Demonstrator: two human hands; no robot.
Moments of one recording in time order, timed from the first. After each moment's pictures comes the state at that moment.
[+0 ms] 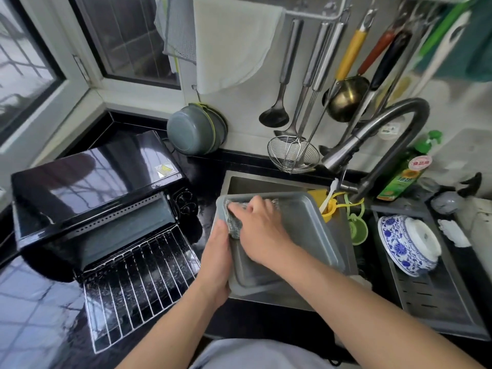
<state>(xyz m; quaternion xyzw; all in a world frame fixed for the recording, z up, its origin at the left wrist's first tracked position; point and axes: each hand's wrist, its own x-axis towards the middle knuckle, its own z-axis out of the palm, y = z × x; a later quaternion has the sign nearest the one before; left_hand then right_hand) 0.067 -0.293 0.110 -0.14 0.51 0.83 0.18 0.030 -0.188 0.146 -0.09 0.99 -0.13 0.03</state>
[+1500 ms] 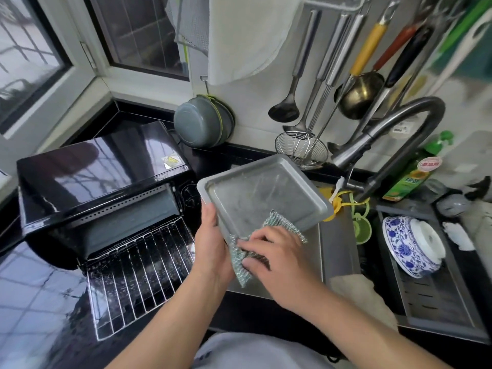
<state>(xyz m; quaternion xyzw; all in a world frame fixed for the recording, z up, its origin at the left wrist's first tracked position) 0.049 -0.298 0.112 -0.22 0.25 0.93 0.13 0.100 -0.168 0.140 -0.15 0.94 -0.29 -0.01</state>
